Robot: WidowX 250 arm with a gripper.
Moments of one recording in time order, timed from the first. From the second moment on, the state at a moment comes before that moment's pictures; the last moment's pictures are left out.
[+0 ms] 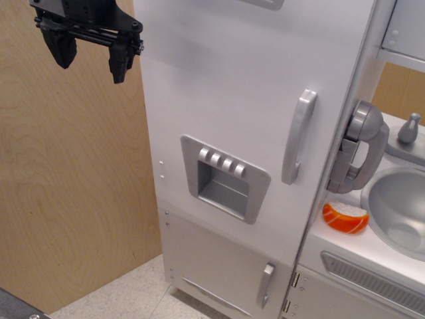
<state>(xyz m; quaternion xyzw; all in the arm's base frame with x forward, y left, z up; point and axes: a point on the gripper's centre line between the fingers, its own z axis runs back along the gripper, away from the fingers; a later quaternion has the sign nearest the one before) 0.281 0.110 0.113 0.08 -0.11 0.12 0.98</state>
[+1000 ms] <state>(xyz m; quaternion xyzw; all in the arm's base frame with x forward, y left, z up) 0.287 -0.024 0.090 0.03 -0.10 -0.04 0.99</state>
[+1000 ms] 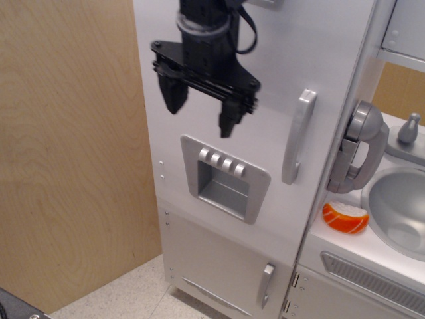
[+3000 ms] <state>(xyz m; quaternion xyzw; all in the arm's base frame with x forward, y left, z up) 0.341 -0.075 0.071 0.01 -0.20 -0.02 0.98</state>
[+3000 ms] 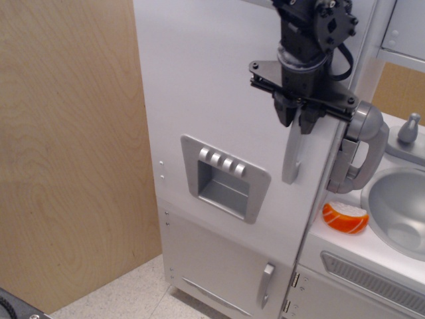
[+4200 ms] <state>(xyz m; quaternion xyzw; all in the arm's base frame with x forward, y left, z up) 0.231 -0.062 0.094 0.04 -0.13 -0.05 0.99</state>
